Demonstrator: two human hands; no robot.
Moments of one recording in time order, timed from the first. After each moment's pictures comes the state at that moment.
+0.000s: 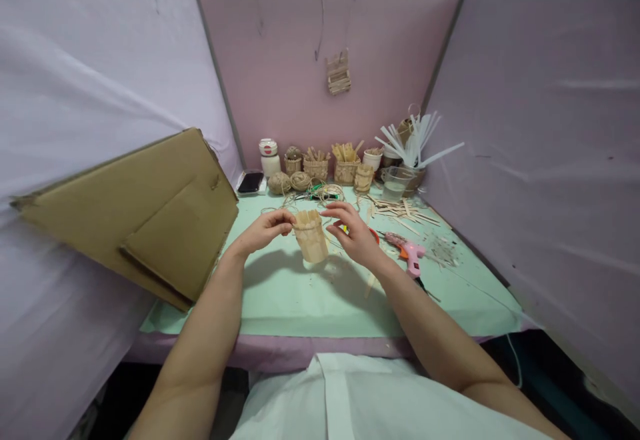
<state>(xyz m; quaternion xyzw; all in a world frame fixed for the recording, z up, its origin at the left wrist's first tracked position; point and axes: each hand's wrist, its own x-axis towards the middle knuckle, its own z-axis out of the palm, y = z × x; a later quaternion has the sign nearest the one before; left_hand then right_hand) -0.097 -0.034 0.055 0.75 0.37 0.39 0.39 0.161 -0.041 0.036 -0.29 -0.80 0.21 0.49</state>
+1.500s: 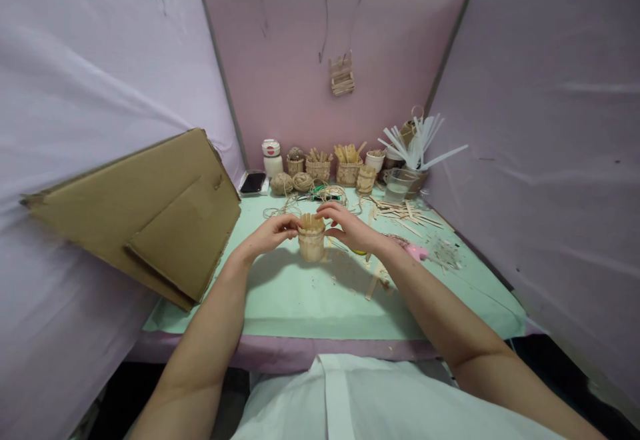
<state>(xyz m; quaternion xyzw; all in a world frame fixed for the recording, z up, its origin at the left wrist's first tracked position) -0.095 -0.030 0.045 0.78 0.38 0.34 0.37 0.165 -0.004 0.046 -0.22 -0.90 0.17 0.32</state>
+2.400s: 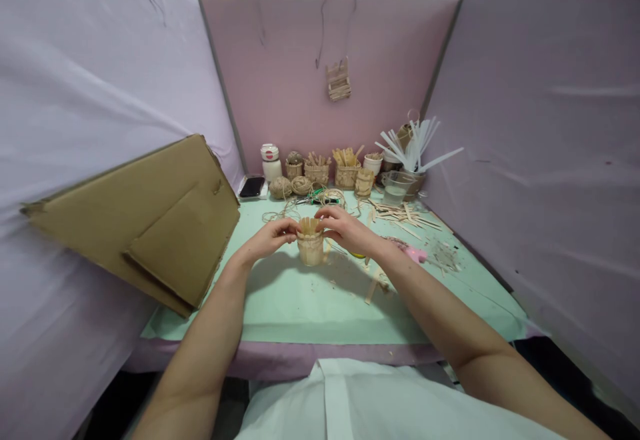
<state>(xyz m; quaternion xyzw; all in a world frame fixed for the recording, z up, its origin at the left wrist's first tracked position) -0.097 -0.028 0.044 0.77 0.38 0.34 0.37 0.162 -0.005 0.051 -0.19 -0.93 0.06 0.31</state>
